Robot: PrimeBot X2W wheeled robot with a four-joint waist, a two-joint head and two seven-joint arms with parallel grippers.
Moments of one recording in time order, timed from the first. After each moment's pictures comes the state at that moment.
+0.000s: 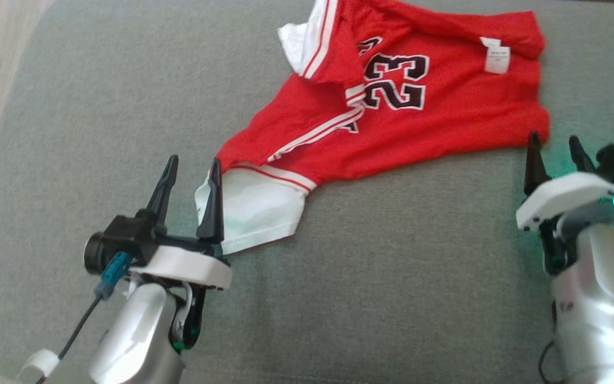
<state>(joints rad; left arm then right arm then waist) -0.32 0.13 -0.36 0.33 -0.38 0.02 -0.21 -0.51 -0.05 -0.25 0.71 0.03 0.13 -0.07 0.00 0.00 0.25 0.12</state>
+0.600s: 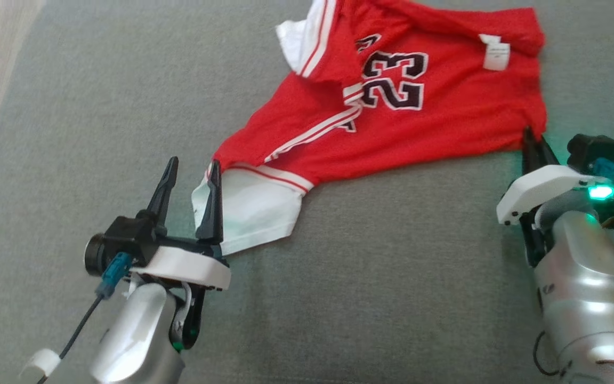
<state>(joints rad) -0.35 0.12 -0.36 0.39 -0.39 0.01 -0.24 -0.70 -0.05 -0.32 1.05 -0.19 0.13 -0.22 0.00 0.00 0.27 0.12</state>
